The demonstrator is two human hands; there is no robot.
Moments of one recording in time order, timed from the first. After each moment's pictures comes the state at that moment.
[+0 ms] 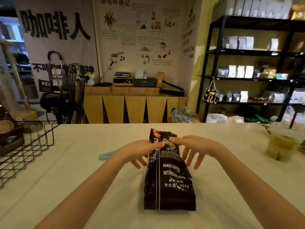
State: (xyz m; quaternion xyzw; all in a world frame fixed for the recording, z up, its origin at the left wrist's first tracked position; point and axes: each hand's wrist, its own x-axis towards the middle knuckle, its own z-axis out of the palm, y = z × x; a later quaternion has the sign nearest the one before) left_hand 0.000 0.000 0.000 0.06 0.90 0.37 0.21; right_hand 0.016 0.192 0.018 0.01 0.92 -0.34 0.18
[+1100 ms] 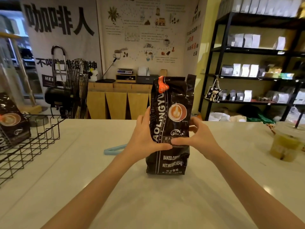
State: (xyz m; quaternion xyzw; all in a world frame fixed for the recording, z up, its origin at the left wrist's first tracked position) left_hand 0.021 -0.003 0.001 0.23 0.85 0.44 -0.17; right_hand 0.023 0.181 0.003 -0.08 0.83 -0.52 -0.16
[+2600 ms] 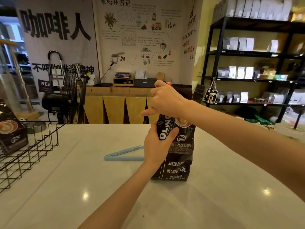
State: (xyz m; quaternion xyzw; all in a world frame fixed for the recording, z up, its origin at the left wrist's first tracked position) left_hand 0.006 0.039 -0.025 0.15 0.74 0.62 -0.22; right_hand -0.038 0.101 0.104 -0.41 0.80 0.22 -0.39
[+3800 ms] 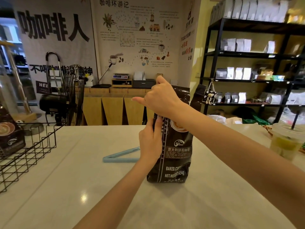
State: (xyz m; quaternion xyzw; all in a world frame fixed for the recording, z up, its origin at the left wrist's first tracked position) left_hand 0.012 0.033 0.000 0.14 0.71 0.63 -0.27; right_hand -0.018 0.083 0.112 -0.26 0.82 0.25 -0.45
